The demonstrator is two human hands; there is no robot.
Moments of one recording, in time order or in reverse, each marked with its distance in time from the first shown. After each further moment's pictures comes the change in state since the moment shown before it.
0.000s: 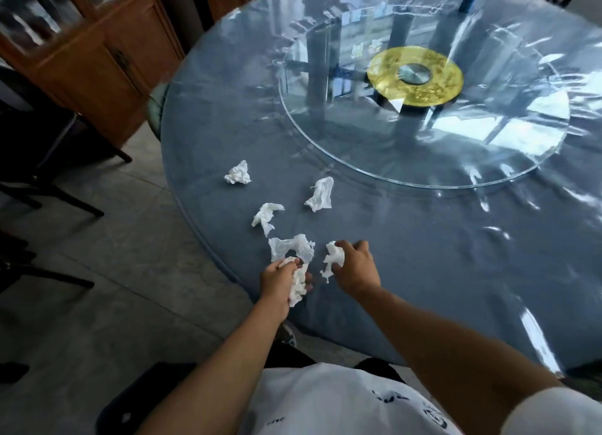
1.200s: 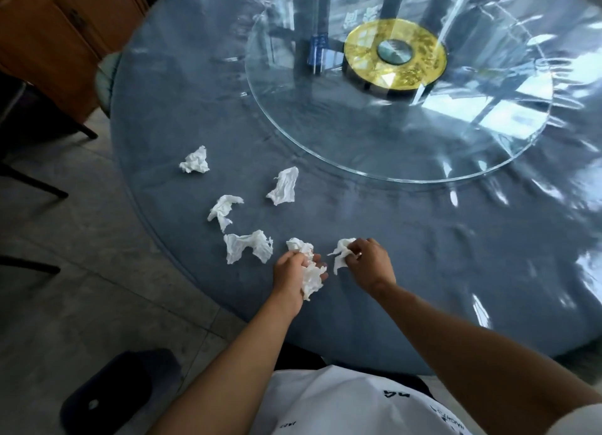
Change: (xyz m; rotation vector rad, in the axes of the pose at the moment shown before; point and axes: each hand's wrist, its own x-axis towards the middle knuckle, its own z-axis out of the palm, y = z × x) left_hand -0.014 -0.040 0.115 -0.111 -0.069 -0.121; right_hand 0.026 0.102 -0.070 0.109 0.091 0.023
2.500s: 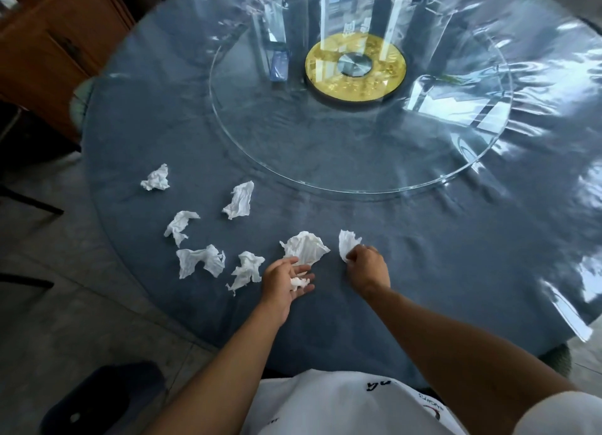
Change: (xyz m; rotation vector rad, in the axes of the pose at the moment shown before) left_hand -0.019 -0.037 0.088 0.148 0.041 0.004; right_hand 0.033 0.082 -0.069 -0.102 0.011 0.090
